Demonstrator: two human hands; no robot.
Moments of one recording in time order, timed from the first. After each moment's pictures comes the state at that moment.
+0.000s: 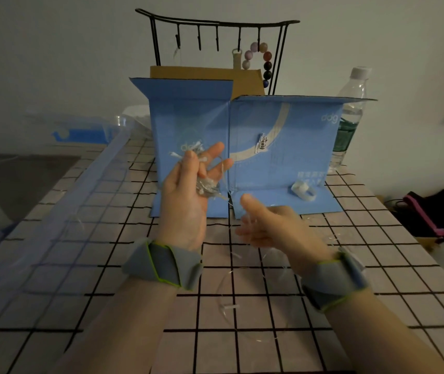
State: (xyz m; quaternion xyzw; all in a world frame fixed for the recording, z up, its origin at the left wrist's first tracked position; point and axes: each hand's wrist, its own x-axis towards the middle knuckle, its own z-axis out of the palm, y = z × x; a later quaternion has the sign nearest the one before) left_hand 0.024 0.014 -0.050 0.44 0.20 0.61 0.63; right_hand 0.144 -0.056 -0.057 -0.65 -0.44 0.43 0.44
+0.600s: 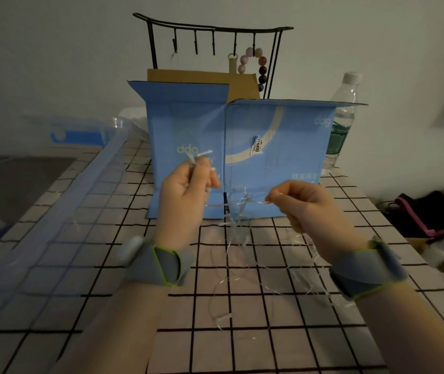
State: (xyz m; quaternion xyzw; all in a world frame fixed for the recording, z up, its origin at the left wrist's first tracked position) left_hand 0.017 0.015 -0.051 0.61 0.32 0.59 0.43; right_hand 0.174 -0.068 -0.030 -0.62 -0.48 0.33 0.52
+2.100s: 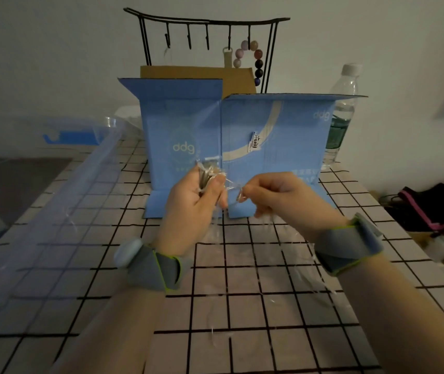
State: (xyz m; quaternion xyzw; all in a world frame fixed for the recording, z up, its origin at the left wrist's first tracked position) left_hand 0.020 0.007 -0.057 0.72 0.29 0.51 0.37; right_hand 0.169 -0.044 -0.026 -0.57 -0.61 0.34 0.43
